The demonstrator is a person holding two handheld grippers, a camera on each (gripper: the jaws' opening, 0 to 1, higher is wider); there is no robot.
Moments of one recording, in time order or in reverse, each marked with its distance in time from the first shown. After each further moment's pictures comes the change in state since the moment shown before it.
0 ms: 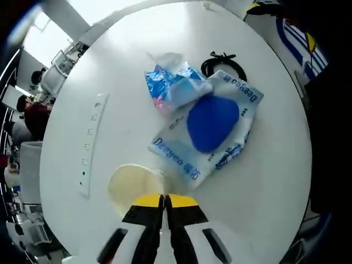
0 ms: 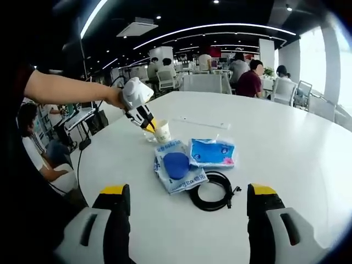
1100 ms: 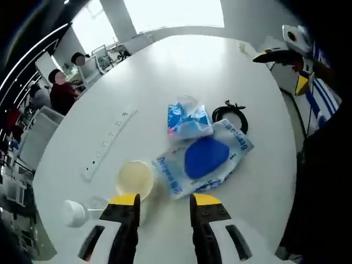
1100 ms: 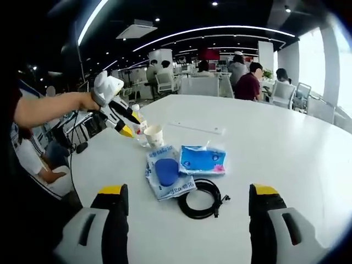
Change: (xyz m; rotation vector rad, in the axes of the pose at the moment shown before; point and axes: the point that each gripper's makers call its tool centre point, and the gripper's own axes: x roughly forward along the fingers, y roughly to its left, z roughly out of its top) left arm -0.065 -0.022 0.018 -0.370 -0.235 0.083; right arm 0.006 -0.039 0.015 0.003 -0.020 0.001
